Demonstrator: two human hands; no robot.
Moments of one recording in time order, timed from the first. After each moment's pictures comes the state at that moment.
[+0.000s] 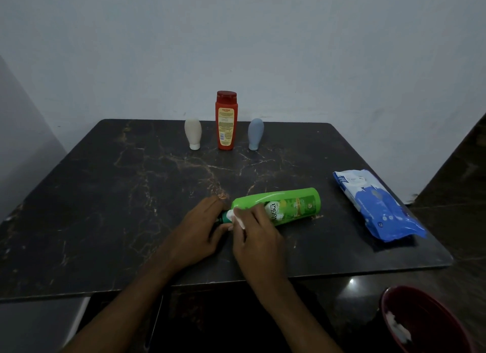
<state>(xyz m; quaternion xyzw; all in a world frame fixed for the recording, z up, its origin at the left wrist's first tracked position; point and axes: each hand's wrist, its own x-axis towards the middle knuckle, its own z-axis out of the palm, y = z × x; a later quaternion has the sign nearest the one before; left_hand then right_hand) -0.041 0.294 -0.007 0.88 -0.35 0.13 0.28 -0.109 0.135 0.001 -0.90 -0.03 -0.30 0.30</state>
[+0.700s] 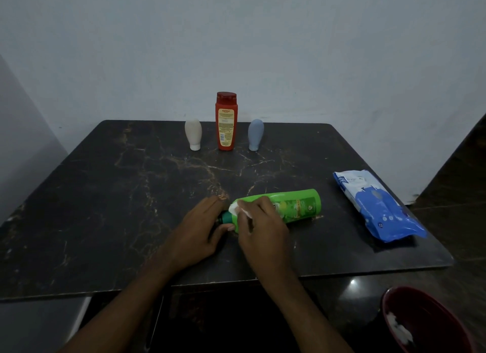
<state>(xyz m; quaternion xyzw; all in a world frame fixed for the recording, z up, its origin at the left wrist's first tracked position) -0.044 0.294 -0.004 0.88 -0.36 0.14 0.28 -0.098 0.126 0.008 -0.89 -0.03 -0.30 0.34</state>
